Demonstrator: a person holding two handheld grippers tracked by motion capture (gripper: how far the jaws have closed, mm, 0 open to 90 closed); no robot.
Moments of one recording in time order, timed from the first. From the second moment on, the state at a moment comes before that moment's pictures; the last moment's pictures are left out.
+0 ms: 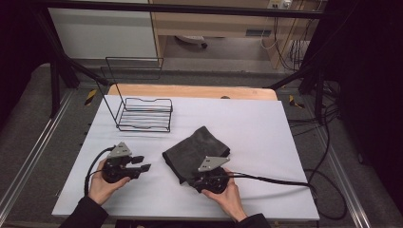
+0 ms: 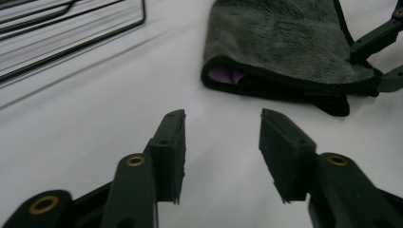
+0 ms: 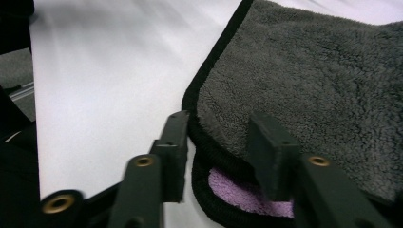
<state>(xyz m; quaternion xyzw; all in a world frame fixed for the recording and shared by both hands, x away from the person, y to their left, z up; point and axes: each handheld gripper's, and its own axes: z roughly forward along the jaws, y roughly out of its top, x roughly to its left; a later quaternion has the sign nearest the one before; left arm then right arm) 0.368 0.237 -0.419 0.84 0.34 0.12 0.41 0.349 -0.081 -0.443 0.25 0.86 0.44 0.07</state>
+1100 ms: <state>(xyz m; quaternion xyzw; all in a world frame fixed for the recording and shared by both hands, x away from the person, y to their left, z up) 0.397 0.176 -0.444 0.87 0.31 0.12 0.36 0.348 -0.090 -0.434 0.26 0.84 0.47 0.06</state>
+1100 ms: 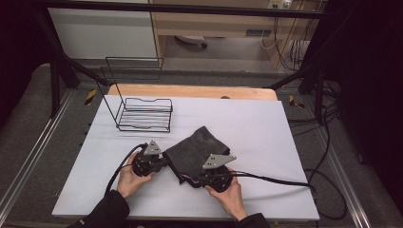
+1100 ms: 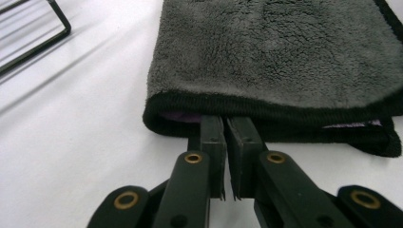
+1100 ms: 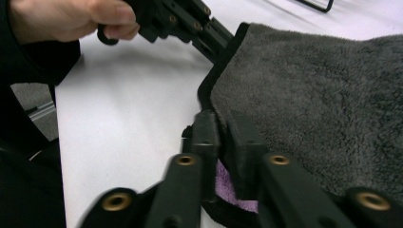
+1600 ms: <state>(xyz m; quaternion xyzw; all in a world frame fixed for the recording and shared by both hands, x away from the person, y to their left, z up) 0.407 0.185 -0.440 0.86 0.34 0.12 0.36 0.348 -0.081 -0.433 0.24 0.84 0.48 0.05</state>
